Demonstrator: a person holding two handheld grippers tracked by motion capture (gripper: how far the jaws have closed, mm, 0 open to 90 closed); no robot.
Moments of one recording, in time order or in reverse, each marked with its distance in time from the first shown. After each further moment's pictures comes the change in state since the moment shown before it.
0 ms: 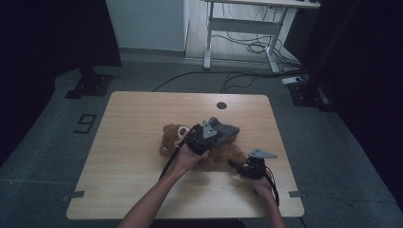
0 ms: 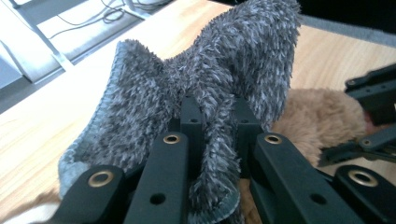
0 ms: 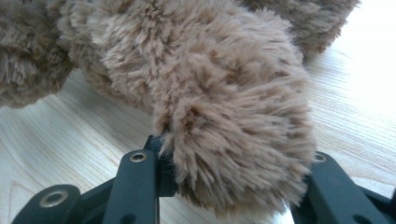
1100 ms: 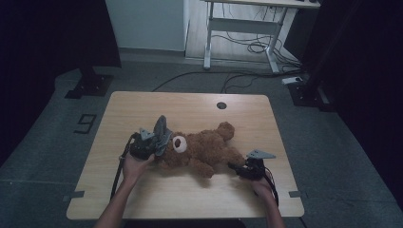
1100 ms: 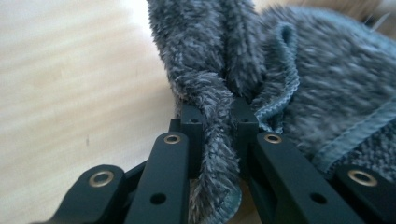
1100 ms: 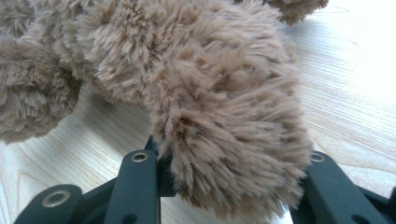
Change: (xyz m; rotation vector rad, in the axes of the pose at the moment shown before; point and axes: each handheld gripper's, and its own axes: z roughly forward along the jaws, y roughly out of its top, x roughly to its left) left arm 0.109 -0.147 -0.061 0.158 0.227 -0.351; right arm 0.004 -0.001 0.000 0.034 0.010 -0.002
